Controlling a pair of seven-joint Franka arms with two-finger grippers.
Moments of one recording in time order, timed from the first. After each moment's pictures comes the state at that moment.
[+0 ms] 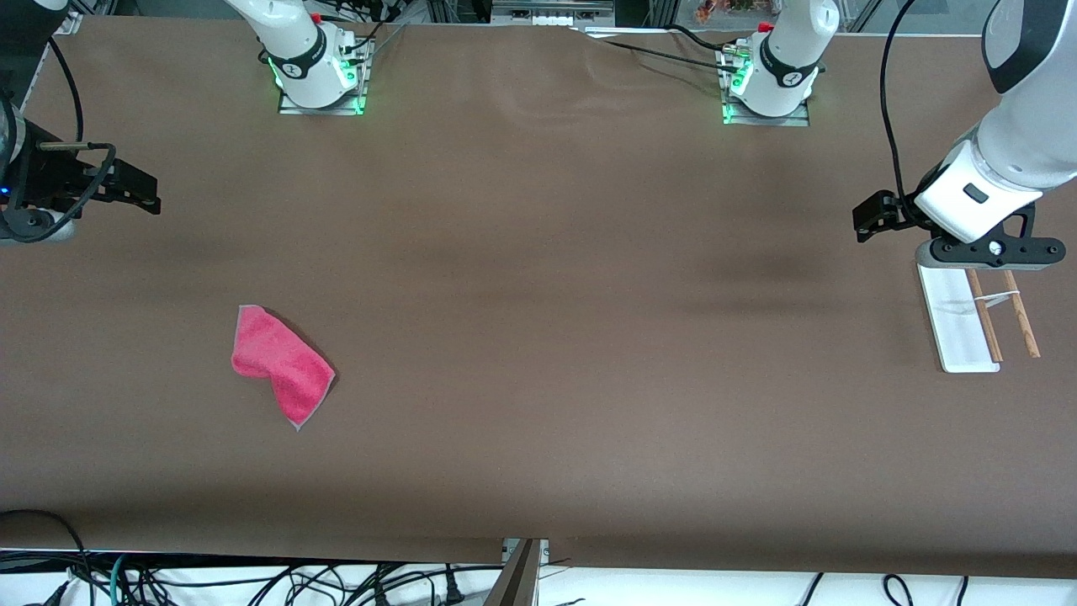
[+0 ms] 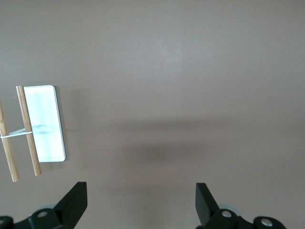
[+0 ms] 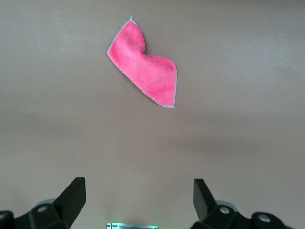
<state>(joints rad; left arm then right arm) 0.02 0.07 -0.15 -1.62 0.08 1.61 -0.11 -0.02 0.12 0.08 -1.44 -0.06 1.45 -0.04</state>
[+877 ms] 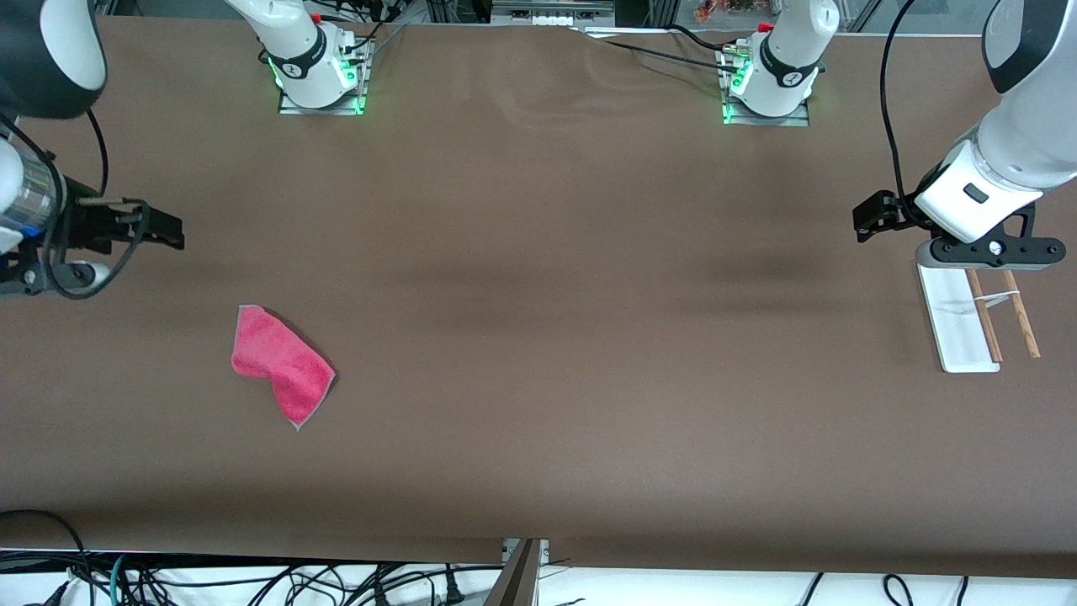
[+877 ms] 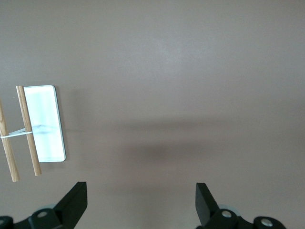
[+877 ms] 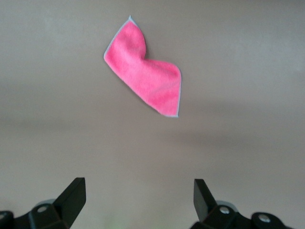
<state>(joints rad) 0.02 0.07 -0.15 -1.62 0.08 1.61 -0.11 -0.02 0.24 0.08 -1.44 -0.06 1.55 -0.04</state>
